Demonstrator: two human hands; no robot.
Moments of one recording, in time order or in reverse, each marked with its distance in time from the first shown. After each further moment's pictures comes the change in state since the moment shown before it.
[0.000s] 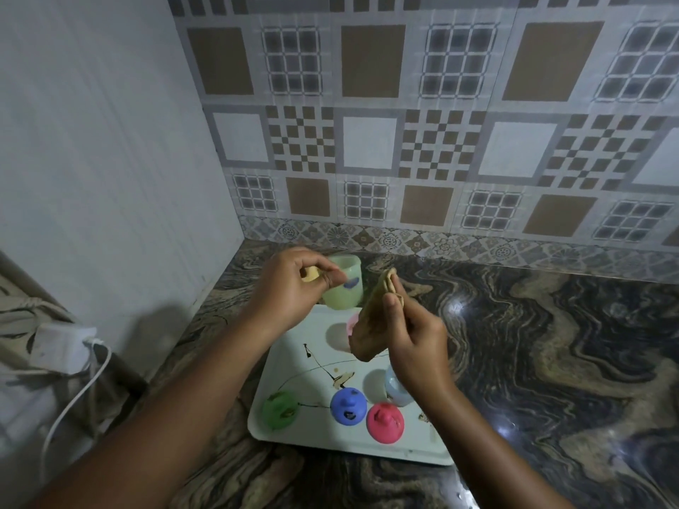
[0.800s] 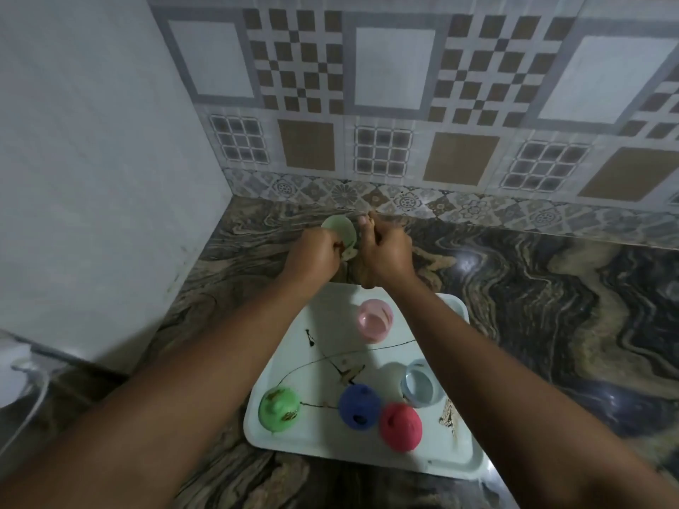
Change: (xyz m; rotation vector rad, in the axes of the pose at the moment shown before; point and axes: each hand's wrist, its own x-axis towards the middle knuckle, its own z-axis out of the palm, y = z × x) left_hand 0.101 -0.137 0.091 0.541 -0.186 -0.108; right_hand 0.155 0.100 0.098 -0.314 -0.123 0.214
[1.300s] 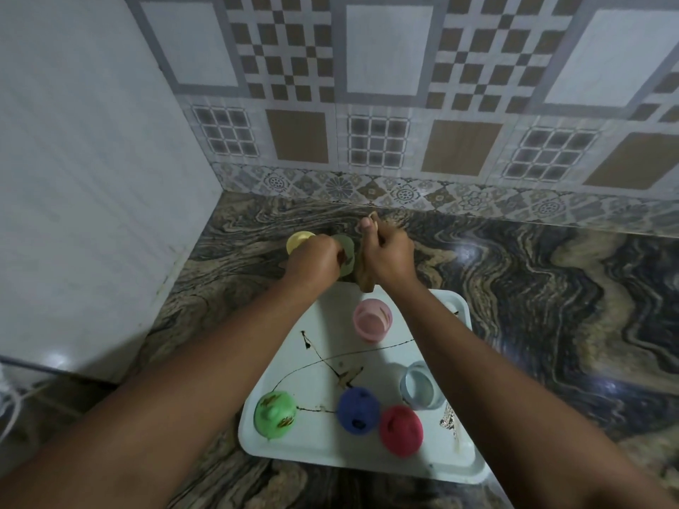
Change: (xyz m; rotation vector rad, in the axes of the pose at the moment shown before) left_hand 0.007 0.000 0.021 0.163 -0.196 0.008; right_hand 0.007 0.022 0.005 0.072 0.017 0.085
